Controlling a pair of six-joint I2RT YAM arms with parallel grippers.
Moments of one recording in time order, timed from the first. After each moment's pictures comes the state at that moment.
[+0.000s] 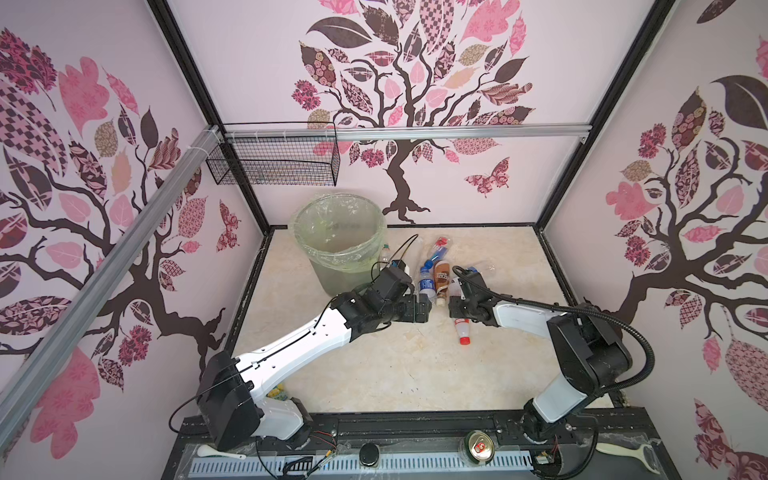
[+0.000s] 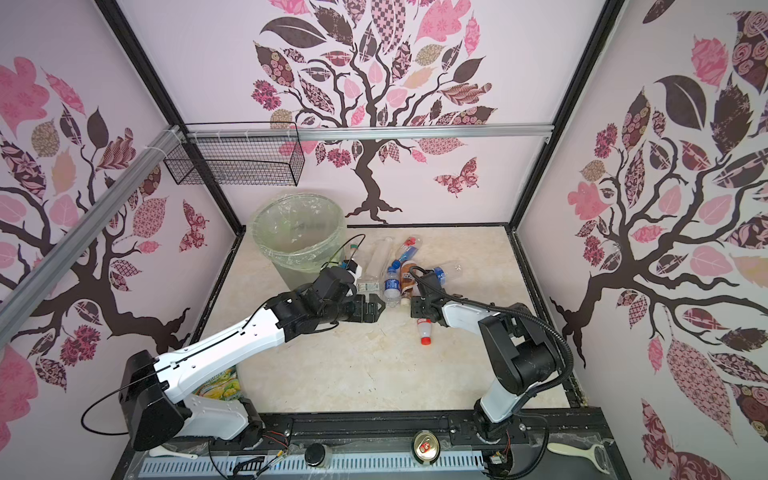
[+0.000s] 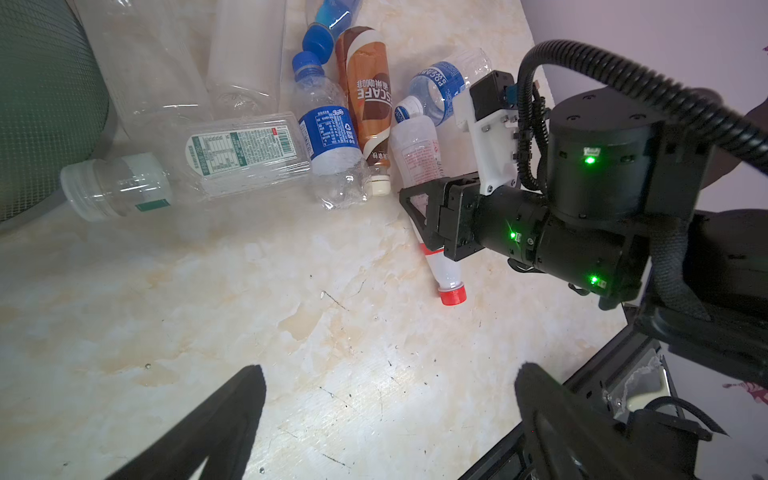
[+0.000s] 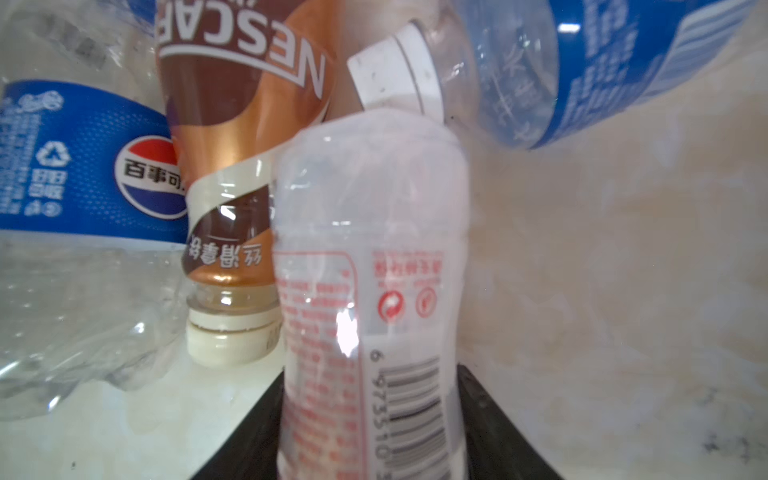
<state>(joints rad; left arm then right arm) -0.86 1.40 1.18 -0.55 -0.02 -0.66 0.42 1.65 0.81 -0.13 0.10 0.41</state>
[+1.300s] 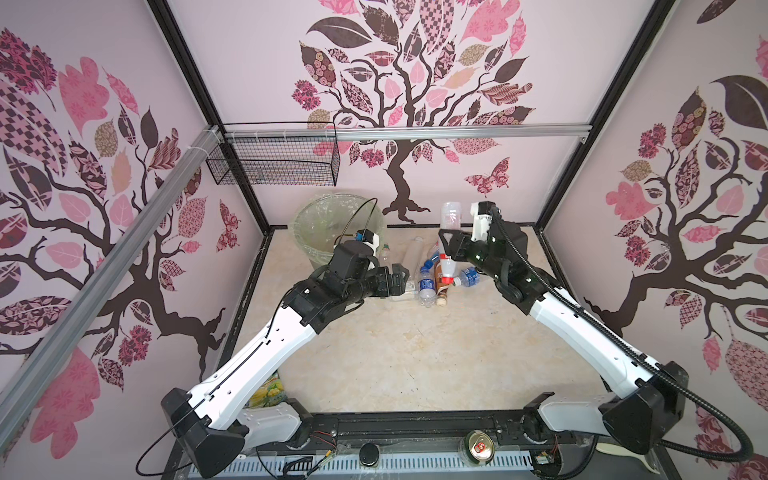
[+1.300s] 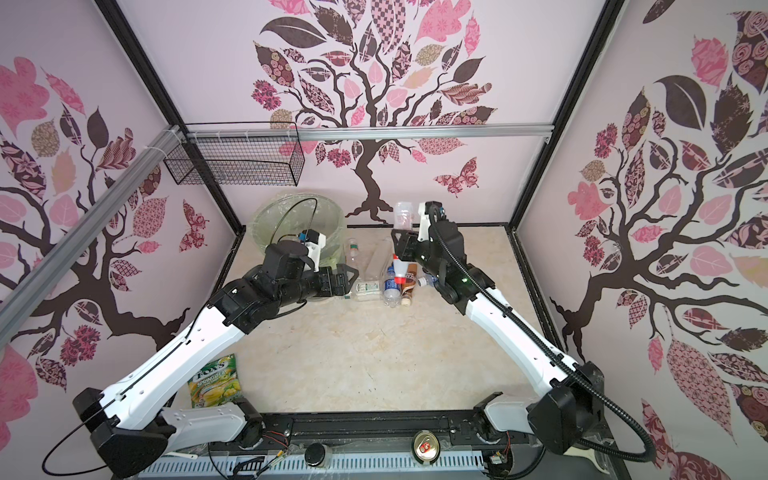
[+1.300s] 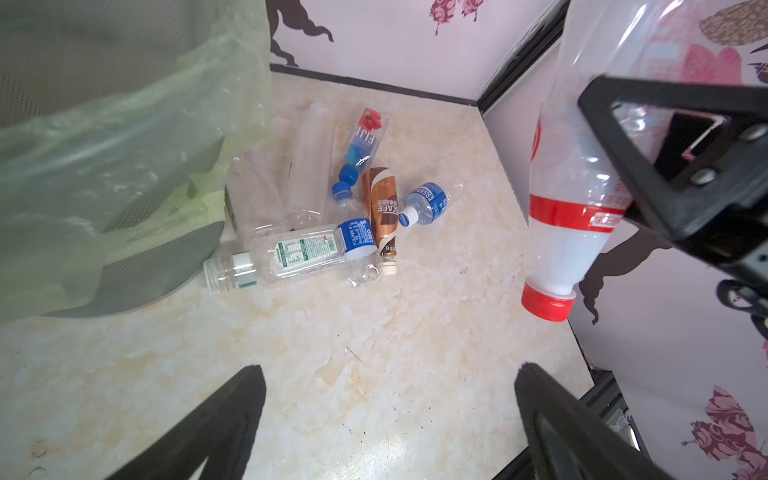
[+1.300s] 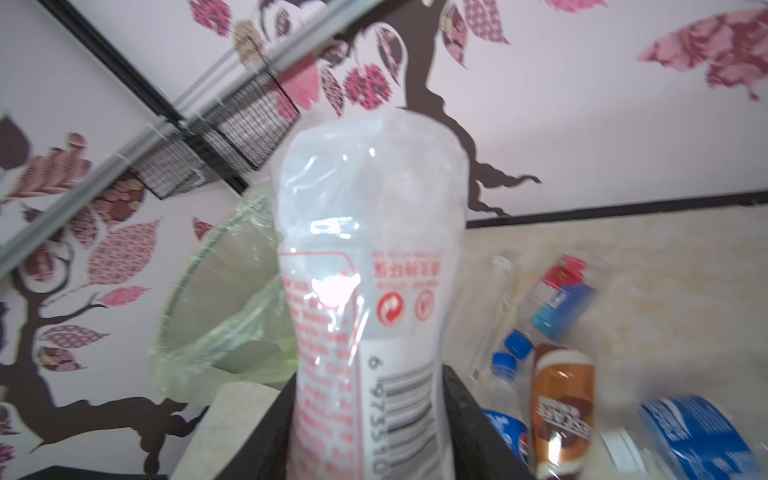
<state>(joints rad) -0.68 1.24 1.37 -0.70 -0.02 -0.56 0.55 1.34 1.32 -0.11 -0.03 0.51</state>
